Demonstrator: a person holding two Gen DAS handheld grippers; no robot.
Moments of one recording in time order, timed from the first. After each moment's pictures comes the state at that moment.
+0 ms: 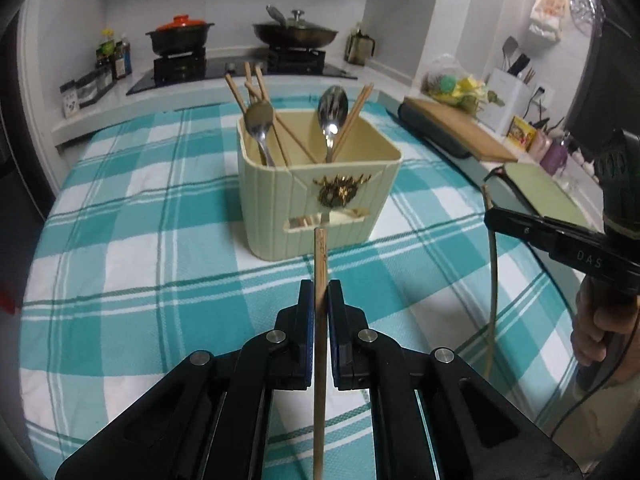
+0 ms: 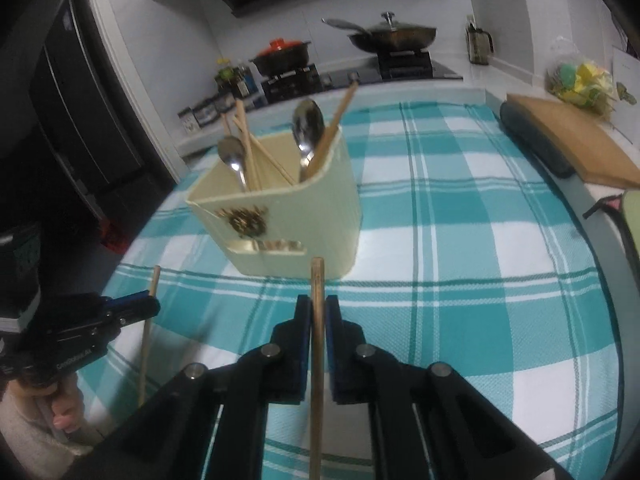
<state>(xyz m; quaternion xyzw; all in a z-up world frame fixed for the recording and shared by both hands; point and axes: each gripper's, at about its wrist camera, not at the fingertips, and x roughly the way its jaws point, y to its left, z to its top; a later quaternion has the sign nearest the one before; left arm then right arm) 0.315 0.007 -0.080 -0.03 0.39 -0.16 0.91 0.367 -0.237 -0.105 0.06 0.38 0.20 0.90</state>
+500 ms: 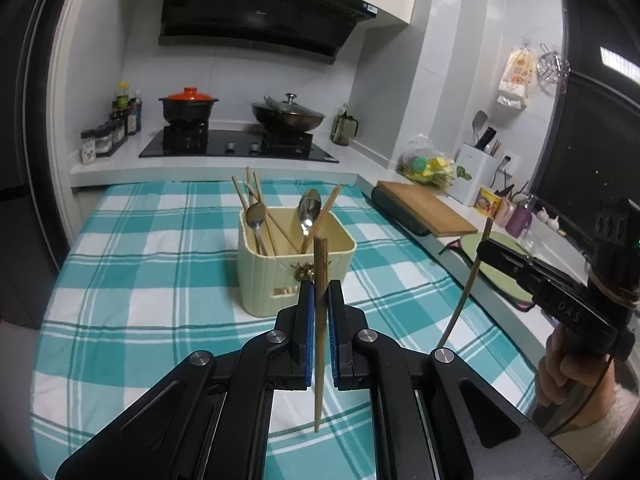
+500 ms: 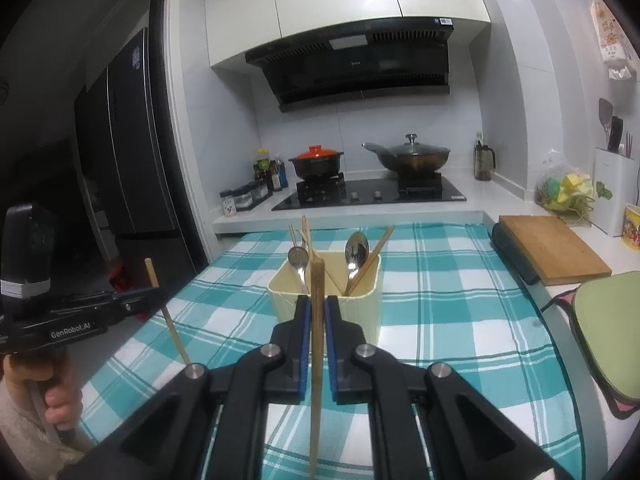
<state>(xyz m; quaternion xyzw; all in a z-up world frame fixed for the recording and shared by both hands) 0.249 0.027 -0.005 -0.07 0.27 -0.17 0.94 0.261 -0.224 -0.015 0.03 0.19 0.21 0.96</state>
